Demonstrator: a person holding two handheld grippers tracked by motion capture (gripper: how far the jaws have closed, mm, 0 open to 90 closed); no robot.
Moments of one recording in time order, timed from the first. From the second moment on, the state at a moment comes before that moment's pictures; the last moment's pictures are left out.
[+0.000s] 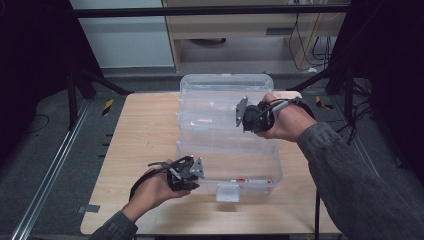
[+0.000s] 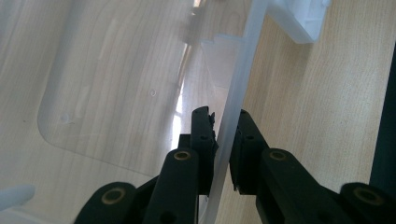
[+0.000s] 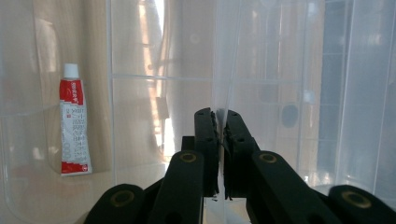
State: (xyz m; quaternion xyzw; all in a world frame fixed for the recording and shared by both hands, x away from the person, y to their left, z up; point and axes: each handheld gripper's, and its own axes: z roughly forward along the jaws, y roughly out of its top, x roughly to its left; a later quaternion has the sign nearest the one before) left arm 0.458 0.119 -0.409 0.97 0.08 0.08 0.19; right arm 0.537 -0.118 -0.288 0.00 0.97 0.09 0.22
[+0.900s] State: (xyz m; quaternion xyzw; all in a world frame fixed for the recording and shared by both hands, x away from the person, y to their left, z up) left arm 0.466 0.120 -0.410 0.97 0.10 0.10 0.19; right arm 0.541 -0.114 -0.290 -0.01 0.97 0.10 0.23
